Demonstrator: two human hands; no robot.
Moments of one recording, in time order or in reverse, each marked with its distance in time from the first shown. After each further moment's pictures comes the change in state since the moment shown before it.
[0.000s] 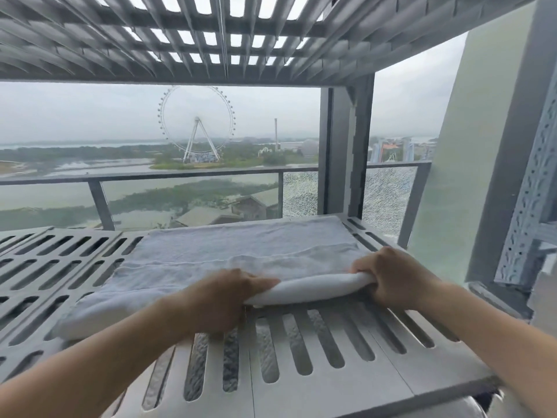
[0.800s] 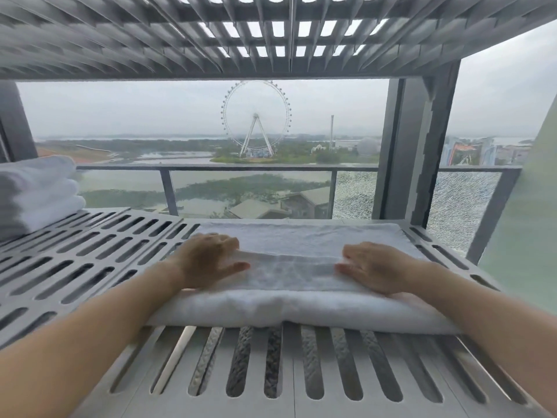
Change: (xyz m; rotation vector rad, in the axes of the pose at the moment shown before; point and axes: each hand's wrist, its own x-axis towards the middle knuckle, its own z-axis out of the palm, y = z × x) left_hand -0.045 -0.112 0.001 0.244 0.187 -0.350; right_hand 0.110 -0.031 0.045 0.064 -0.210 -0.188
